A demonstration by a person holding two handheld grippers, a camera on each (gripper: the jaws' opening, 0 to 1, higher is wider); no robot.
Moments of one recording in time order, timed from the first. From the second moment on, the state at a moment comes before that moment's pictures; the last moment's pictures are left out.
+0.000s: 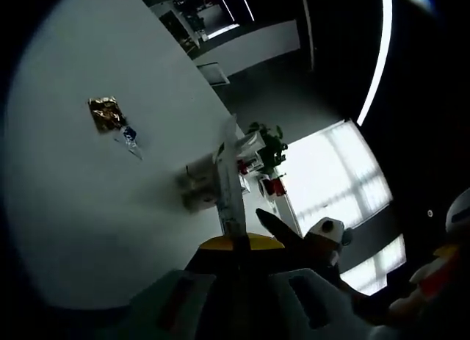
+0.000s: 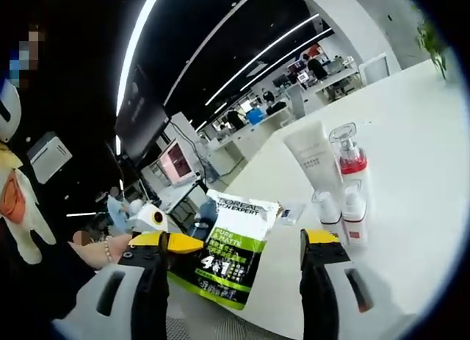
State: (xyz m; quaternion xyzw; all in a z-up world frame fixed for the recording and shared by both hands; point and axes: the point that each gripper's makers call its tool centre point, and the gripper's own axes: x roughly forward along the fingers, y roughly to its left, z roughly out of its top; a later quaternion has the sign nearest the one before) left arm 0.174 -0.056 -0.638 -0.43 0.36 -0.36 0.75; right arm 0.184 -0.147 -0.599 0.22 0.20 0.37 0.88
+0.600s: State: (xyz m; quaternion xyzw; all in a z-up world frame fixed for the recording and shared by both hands) left arm 0.177 -0.077 -0.677 -0.41 0.40 -0.34 0.75; right arm 0.183 -0.173 -0.607 0.21 0.21 0.32 0.90
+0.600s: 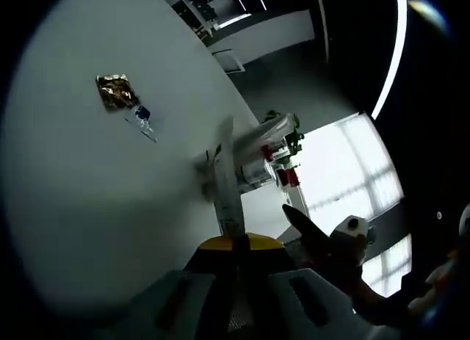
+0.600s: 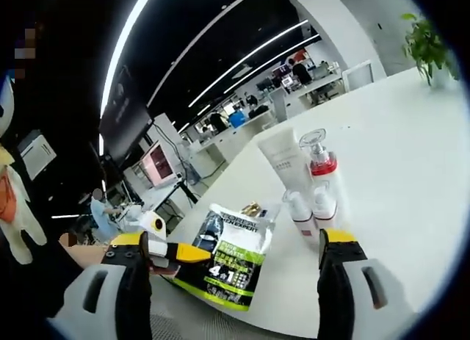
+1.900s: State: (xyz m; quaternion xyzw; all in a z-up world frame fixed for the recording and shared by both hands) left arm 0.205 -0.058 -0.757 -0.07 0.42 -0.33 0.85; right arm 0.181 -0.178 -0.618 0.22 0.23 0.30 0.90
